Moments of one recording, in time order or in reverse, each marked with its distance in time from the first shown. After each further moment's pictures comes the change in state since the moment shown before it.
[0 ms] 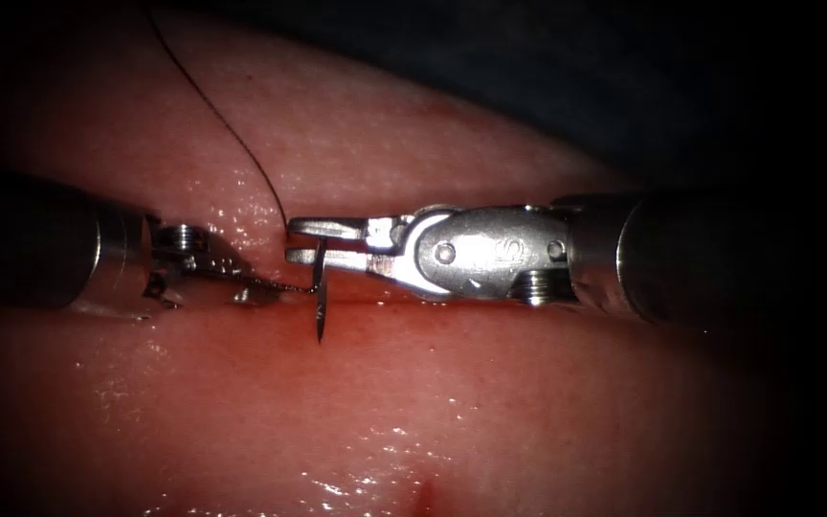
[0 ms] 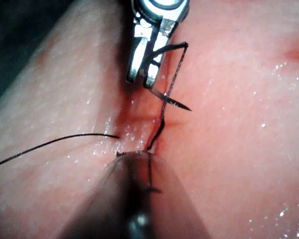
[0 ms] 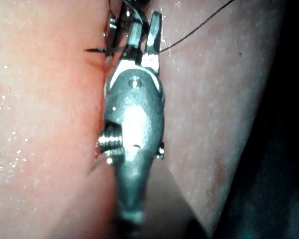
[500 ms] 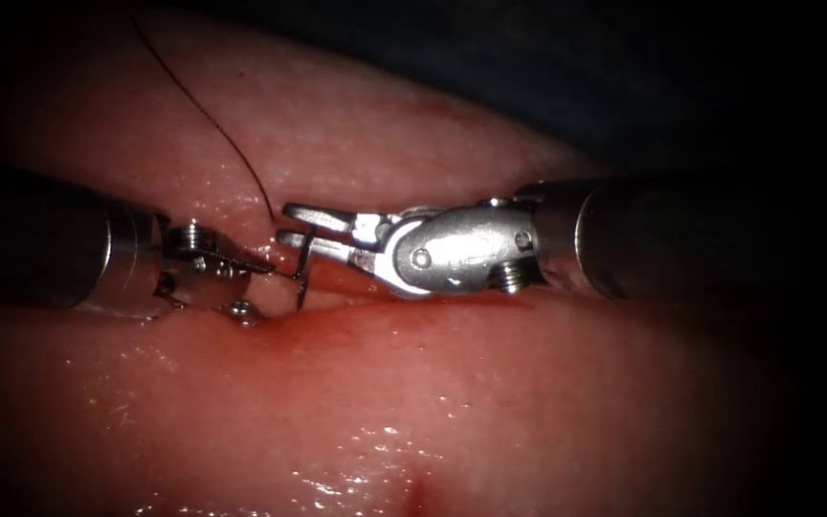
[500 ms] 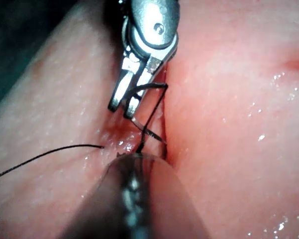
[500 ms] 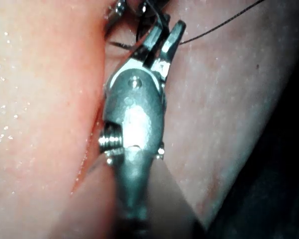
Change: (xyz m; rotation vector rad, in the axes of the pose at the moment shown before) right arm -0.004 -0.001 0.002 -0.111 0.023 -0.065; left arm 0.000 0.000 0.000 -0.017 -0.015 0.001
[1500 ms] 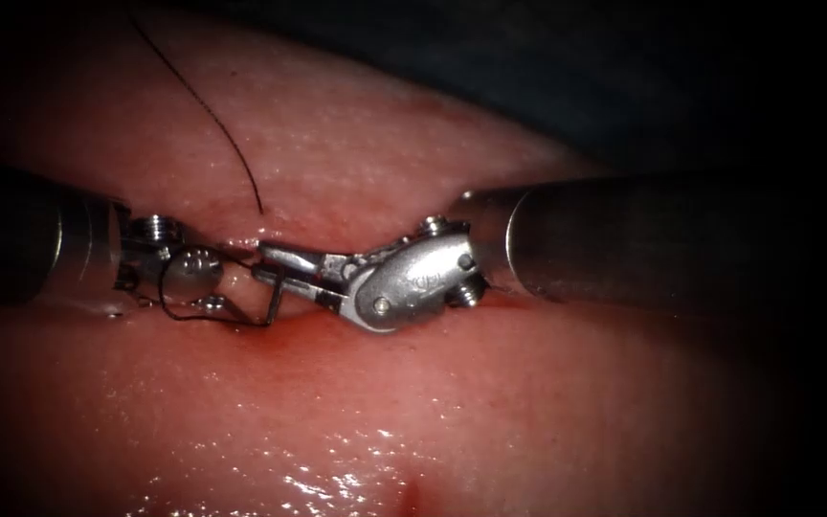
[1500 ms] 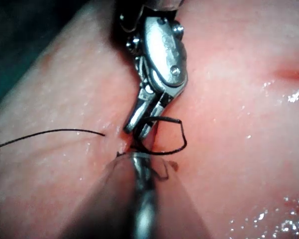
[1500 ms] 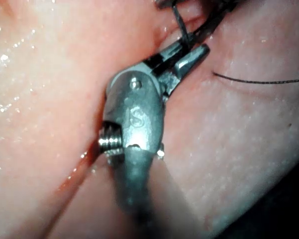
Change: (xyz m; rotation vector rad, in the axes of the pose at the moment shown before) right arm -0.005 -0.003 0.000 -0.030 0.009 -0.145; left arm 0.000 0.001 -0.006 -0.029 0.116 -0.086
